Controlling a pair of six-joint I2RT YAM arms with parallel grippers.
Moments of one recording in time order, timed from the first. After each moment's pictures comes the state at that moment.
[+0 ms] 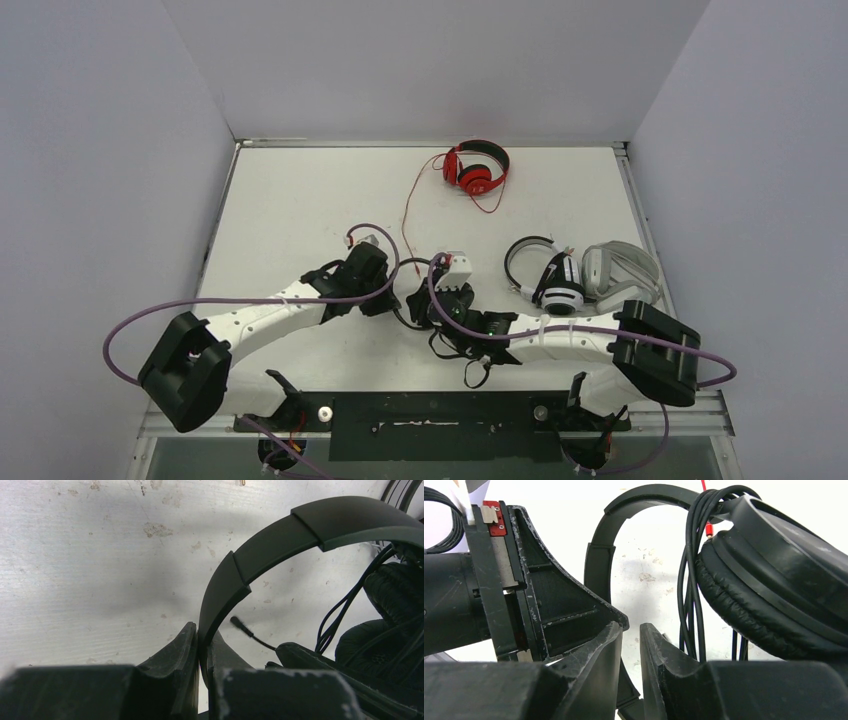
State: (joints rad) left arm -0.73 1.31 0.74 -0.36 -0.03 -0.99; right arm 1.18 1.43 0.66 0.25 0.56 0.84
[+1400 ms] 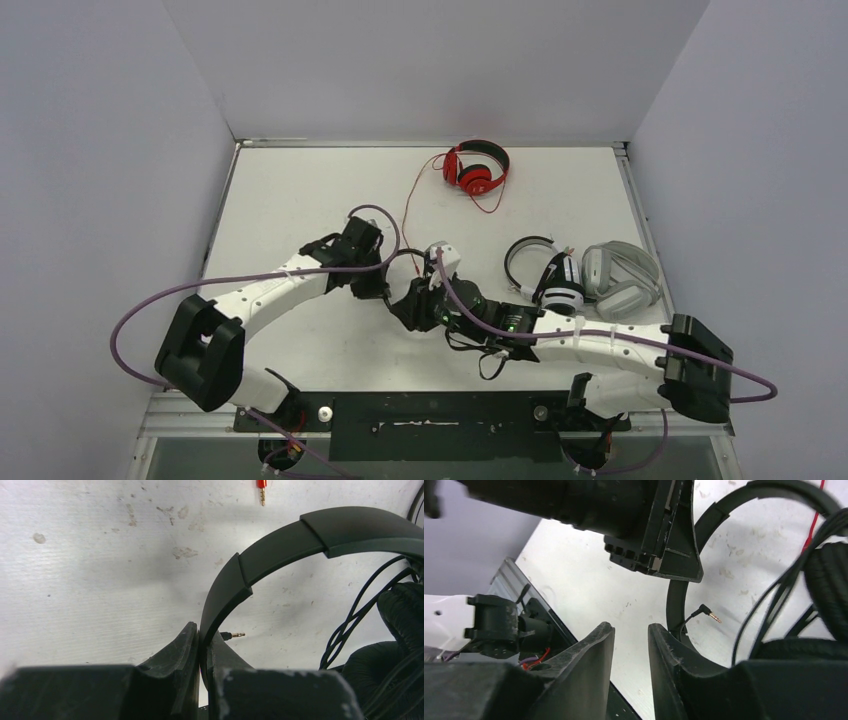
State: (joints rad) left arm -0.61 1.43 0.92 -0.55 0.05 -0.80; right arm 1.16 1.29 0.73 0.17 0.19 0.66
